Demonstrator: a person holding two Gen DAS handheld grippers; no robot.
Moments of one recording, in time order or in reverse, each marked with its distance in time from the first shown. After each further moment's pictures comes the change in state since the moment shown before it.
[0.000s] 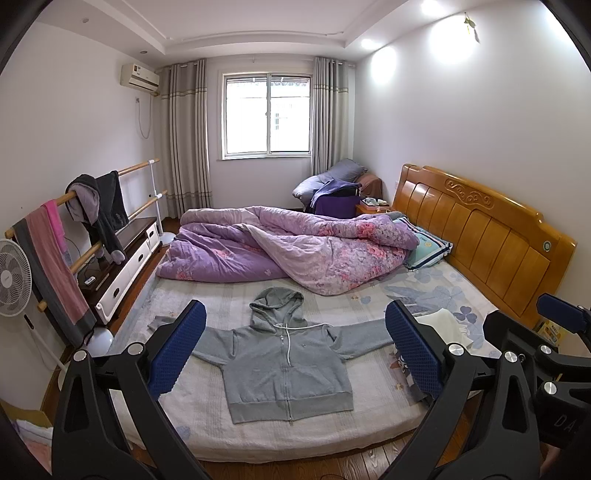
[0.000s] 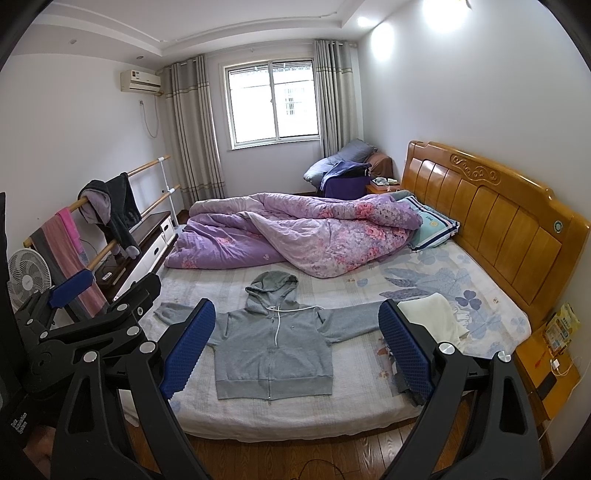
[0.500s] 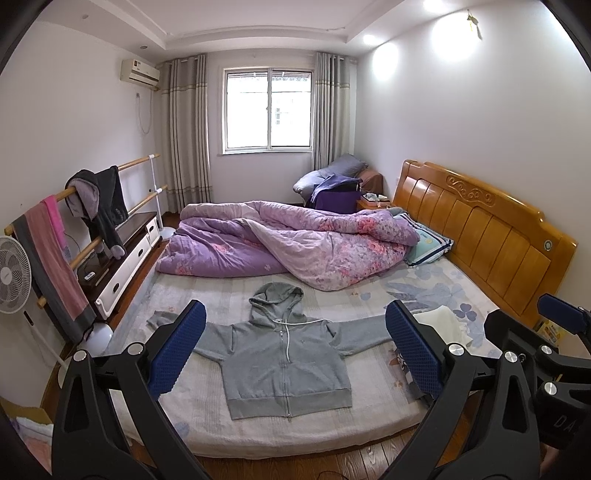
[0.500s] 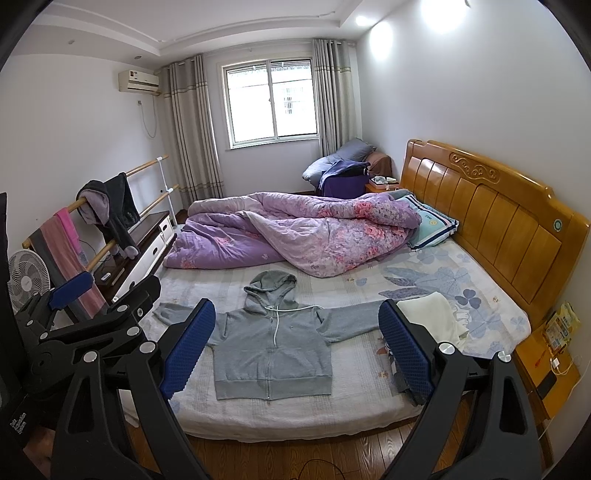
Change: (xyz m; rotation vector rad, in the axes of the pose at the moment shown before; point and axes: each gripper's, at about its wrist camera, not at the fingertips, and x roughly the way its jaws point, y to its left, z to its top) left arm 0.007 0.003 0.008 -0.005 0.029 -0.005; right arm 0.001 0.003 0.000 0.006 0.007 -0.006
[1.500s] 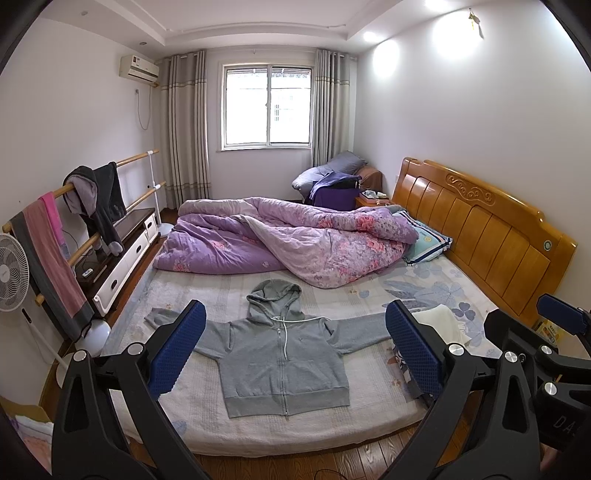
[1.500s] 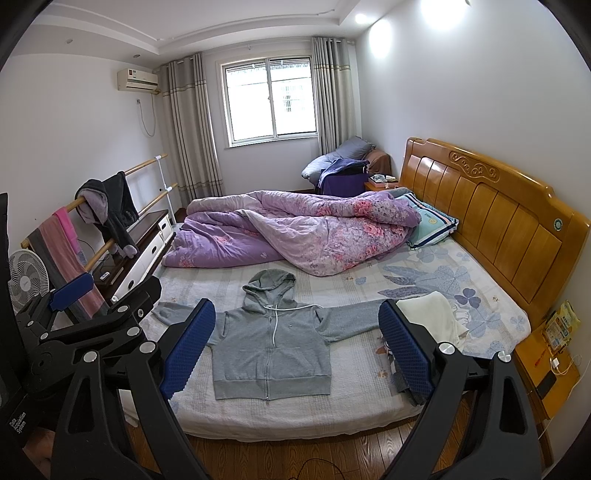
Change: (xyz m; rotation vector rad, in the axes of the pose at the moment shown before) left arm 0.003 0.000 0.004 0.000 0.005 -0.005; right arm 0.000 0.000 0.001 0.007 0.005 -0.003
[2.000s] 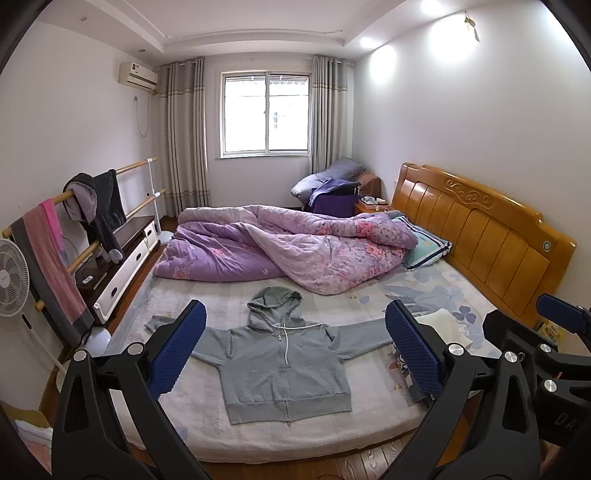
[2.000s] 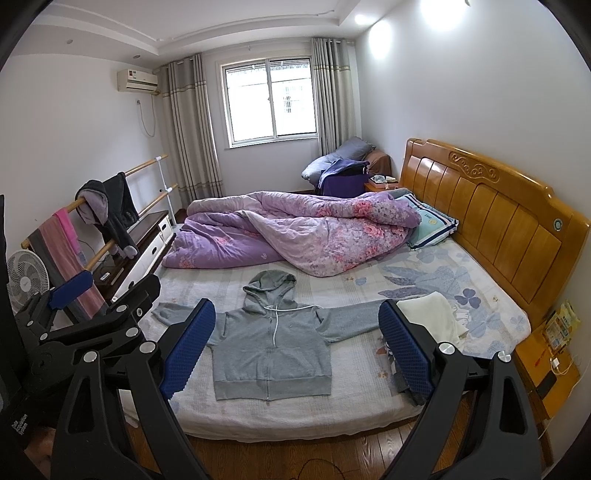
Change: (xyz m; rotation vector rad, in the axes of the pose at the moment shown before) left arm -0.001 -0.008 -0.010 0.011 -0.027 -0.003; right arm 0.002 -0.005 -0.001 0.006 -0.002 0.002
